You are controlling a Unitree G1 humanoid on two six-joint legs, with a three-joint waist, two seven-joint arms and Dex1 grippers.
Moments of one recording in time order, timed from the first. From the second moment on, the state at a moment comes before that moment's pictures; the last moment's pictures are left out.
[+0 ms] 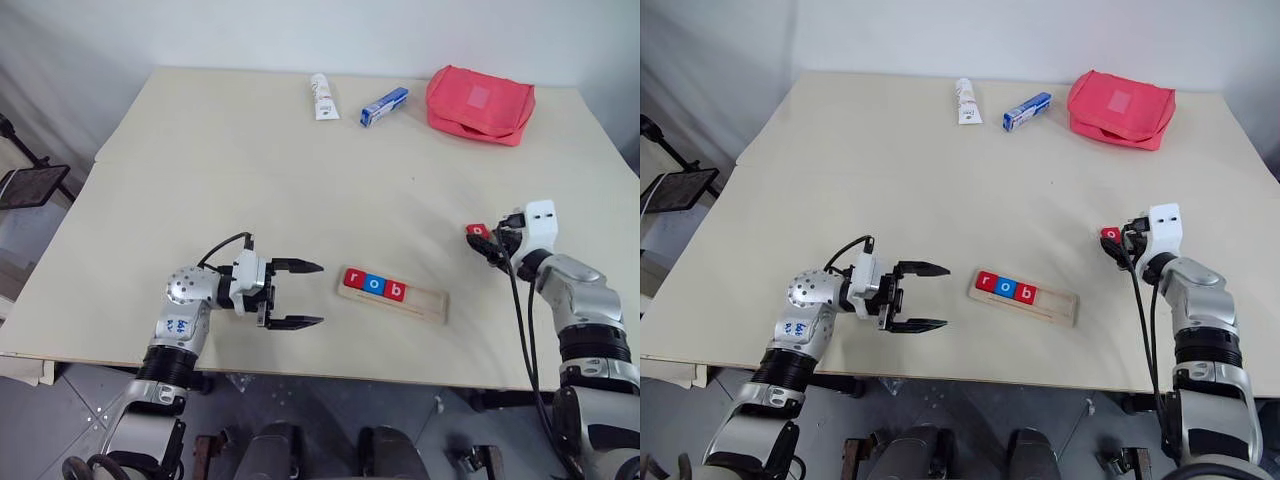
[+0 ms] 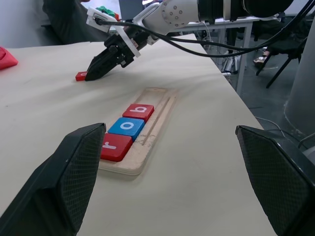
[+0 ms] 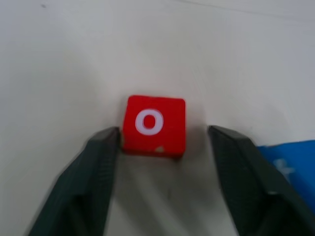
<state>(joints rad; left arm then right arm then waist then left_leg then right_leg) -0.51 0.37 -0.06 0.37 -0.35 -0.21 -1.37 -0.63 -0.62 -0.22 0.64 0.24 0.35 0.57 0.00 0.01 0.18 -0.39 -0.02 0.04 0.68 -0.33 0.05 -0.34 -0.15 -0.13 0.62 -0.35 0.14</state>
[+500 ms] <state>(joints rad) -0.52 0.37 -0.06 0.38 -0.35 -0.22 -1.37 -0.46 -0.62 -0.28 0.20 0.30 0.51 0.51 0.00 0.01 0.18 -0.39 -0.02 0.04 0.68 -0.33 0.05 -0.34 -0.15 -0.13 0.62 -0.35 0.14</state>
